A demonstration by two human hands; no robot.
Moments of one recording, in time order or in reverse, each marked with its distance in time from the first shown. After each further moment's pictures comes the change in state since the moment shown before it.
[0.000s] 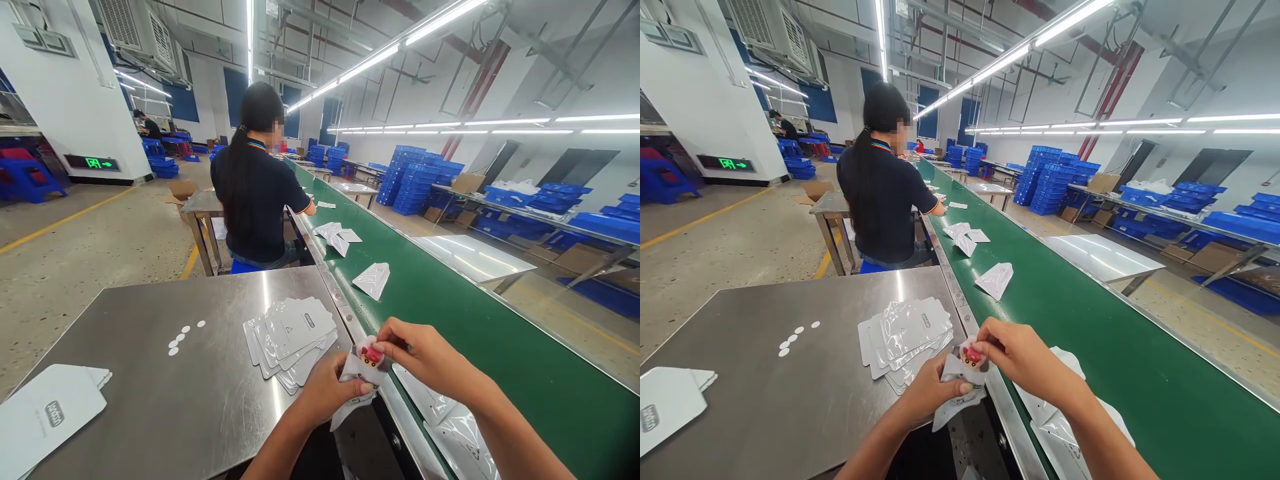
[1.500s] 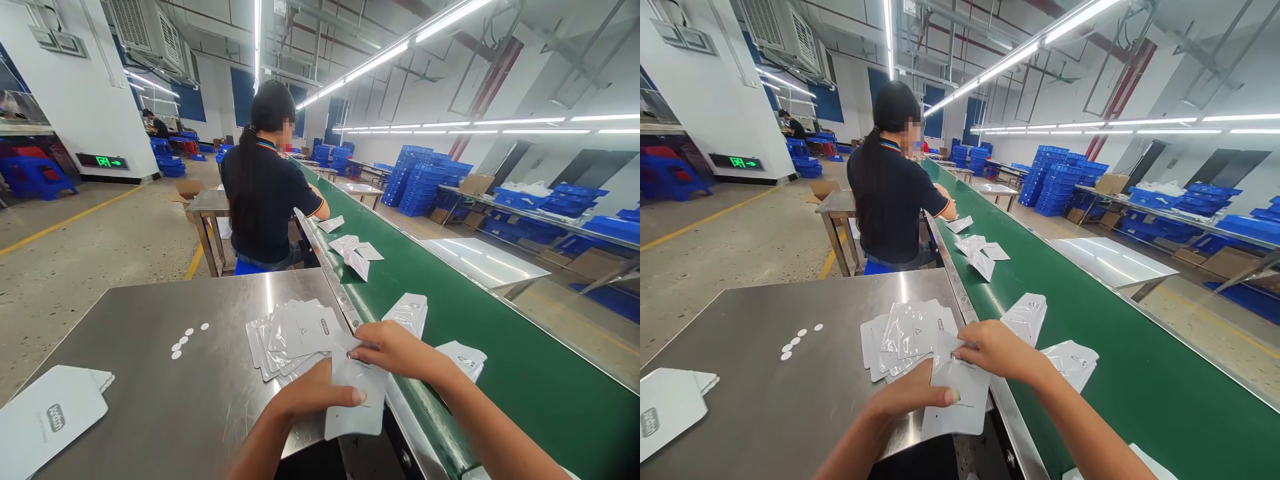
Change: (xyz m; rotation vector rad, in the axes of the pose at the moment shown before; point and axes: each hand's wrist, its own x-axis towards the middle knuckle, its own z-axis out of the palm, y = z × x) left_hand -0.002 0.023 -0.040 -0.181 -0.263 -0.058; right_hand 0.049 0.010 0.023 -0.113 -0.195 -0.199
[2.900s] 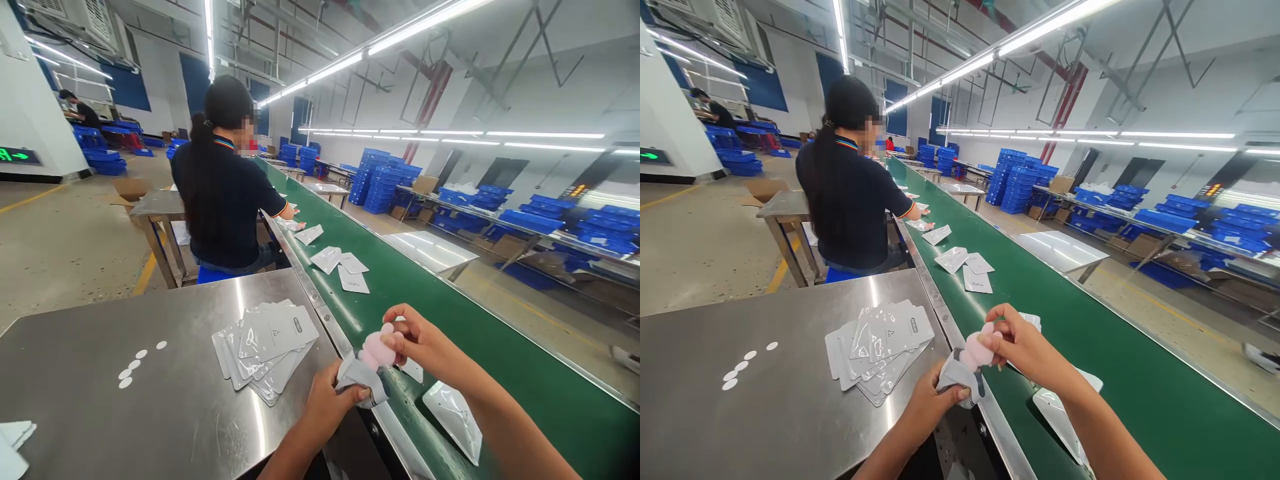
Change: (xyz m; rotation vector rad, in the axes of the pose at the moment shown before) left_hand 0.025 -0.052 0.062 0.145 0.315 0.082; right_hand -0.086 -0.008 -0.021 0.662 0.321 0.477
